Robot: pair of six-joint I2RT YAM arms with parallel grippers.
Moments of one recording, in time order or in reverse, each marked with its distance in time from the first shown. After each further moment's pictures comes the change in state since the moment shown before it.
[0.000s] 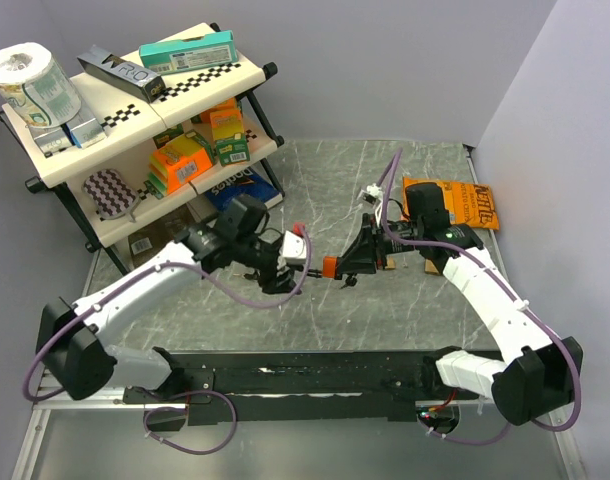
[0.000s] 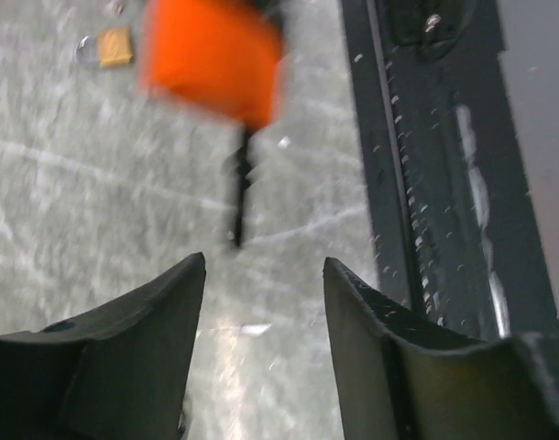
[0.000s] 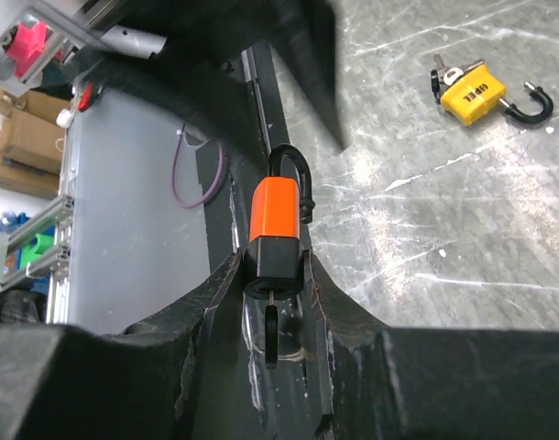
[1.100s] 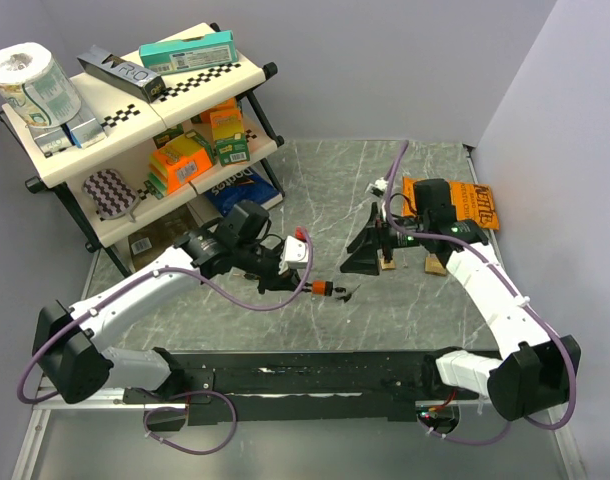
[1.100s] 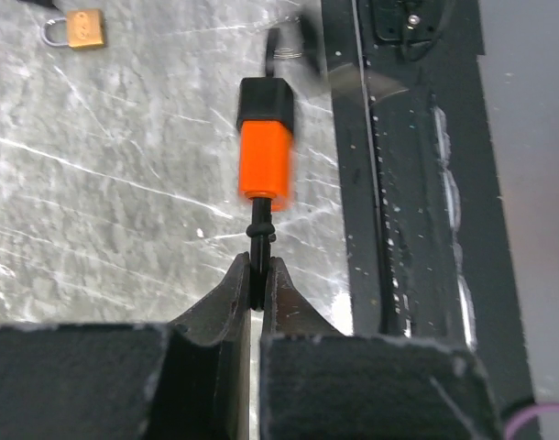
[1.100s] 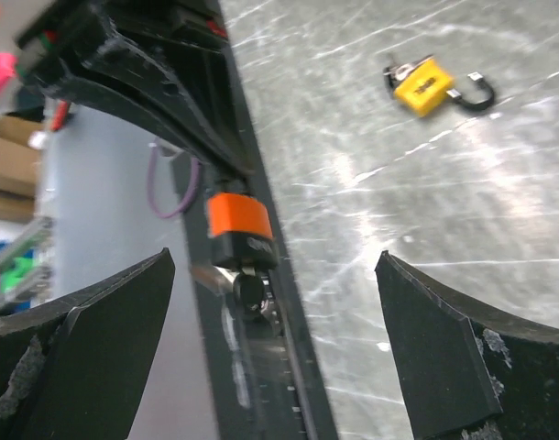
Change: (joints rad) left arm -0.069 -0.050 -0.049 0.028 -0.047 -0.096; right arm -0.050 0.027 0.021 -0.039 0.019 -0.007
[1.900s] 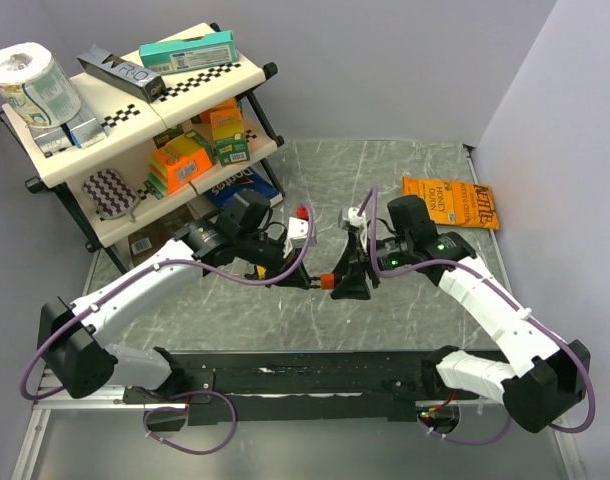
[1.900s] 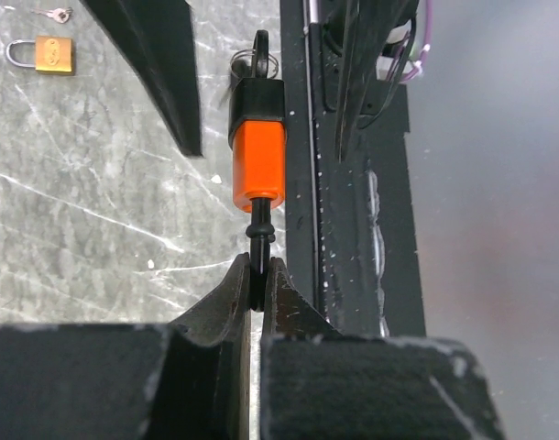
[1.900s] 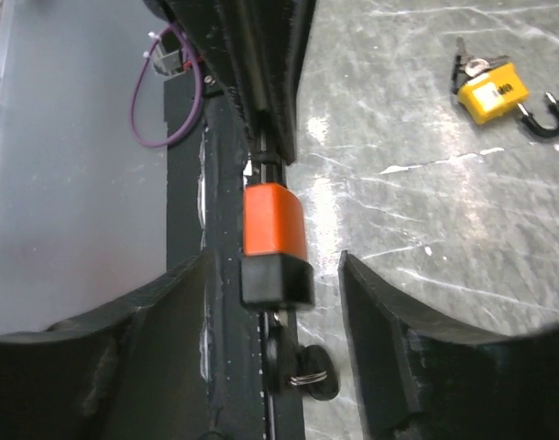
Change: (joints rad) left arm 0.010 0.039 0.096 0.002 0.098 -0.245; right arm 0.200 -0.069 -0.044 -0.050 0.095 -0.236
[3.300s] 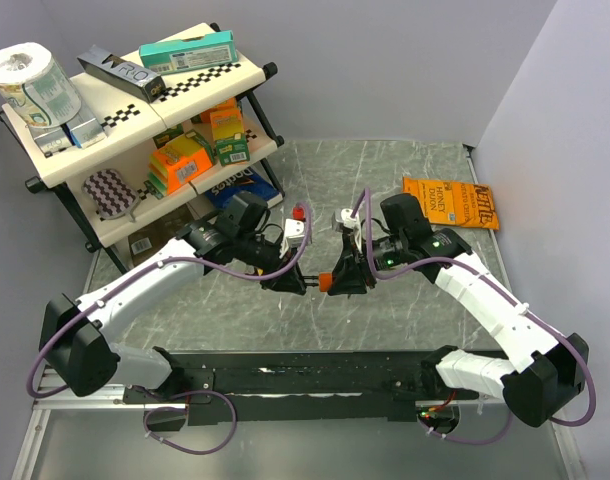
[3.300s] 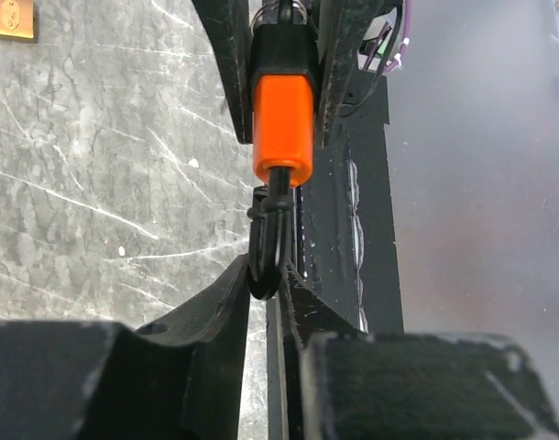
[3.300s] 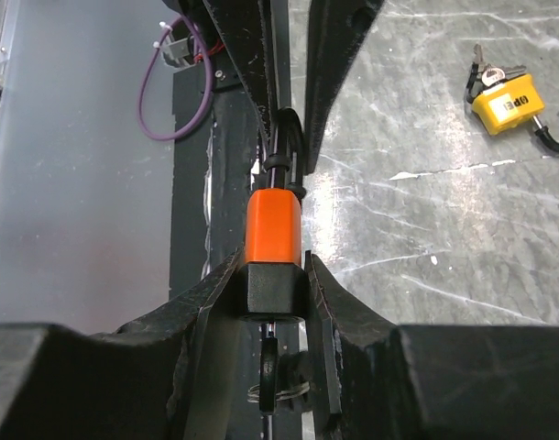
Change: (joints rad) left arm 0.039 0.016 -0.043 -0.008 0.069 -0.013; right arm 0.053 0.029 0.039 -0.030 0.007 -0.042
